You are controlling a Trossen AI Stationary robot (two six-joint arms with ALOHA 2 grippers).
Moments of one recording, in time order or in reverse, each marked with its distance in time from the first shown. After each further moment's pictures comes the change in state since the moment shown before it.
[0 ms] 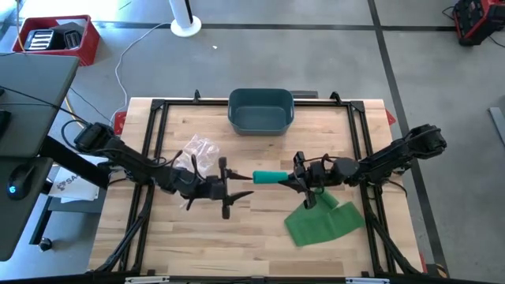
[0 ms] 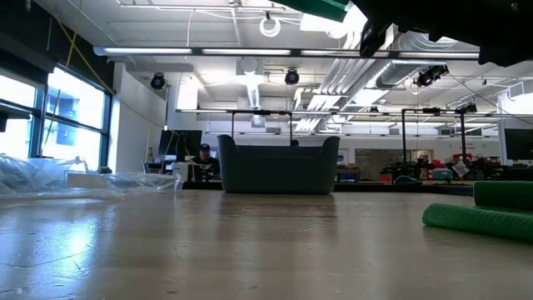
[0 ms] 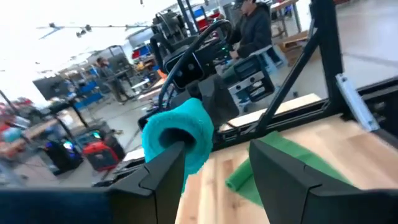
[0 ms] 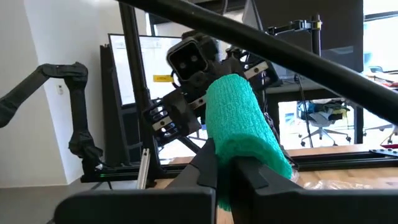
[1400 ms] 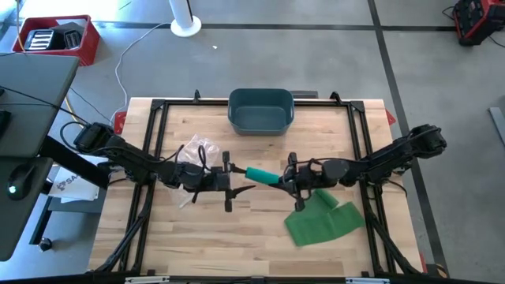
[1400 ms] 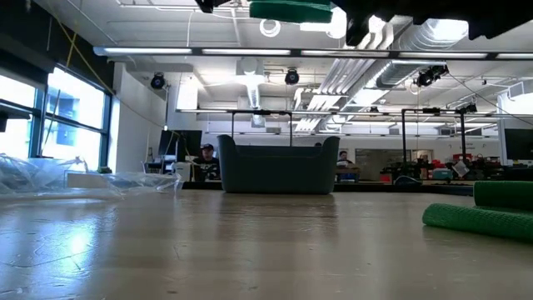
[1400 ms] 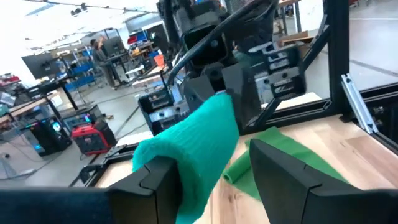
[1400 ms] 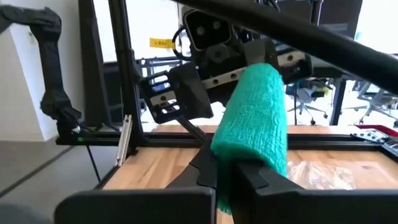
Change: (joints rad) left arm 0.089 -0.001 0.000 -0.051 0.083 -0.130; right arm 0.012 0.001 0.177 -0.351 0.056 -0.084
